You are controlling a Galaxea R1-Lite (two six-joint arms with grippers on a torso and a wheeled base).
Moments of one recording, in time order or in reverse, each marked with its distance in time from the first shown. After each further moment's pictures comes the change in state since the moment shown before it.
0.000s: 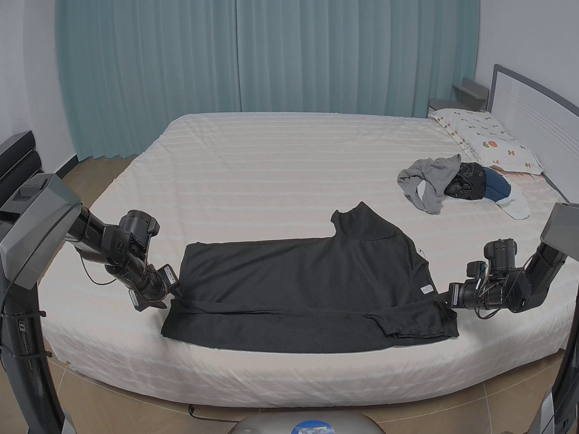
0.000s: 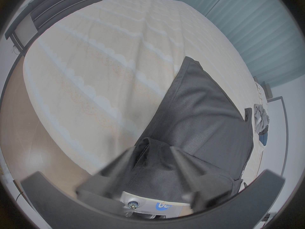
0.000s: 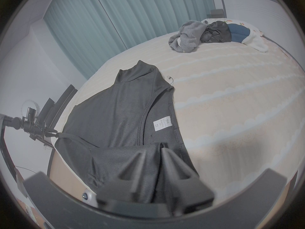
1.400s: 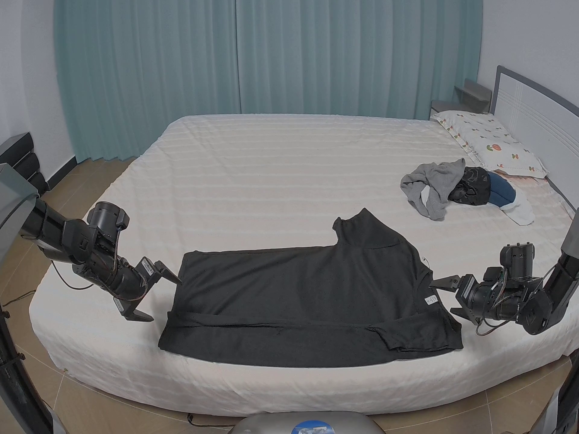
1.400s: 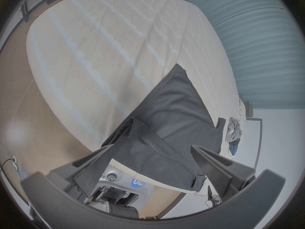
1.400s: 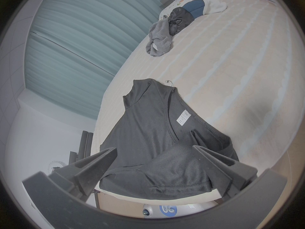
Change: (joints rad) left arm 0.053 -0.231 0.194 -0.001 -0.229 -0.178; right arm 0.068 -0.206 0.275 -0.206 0.009 0.618
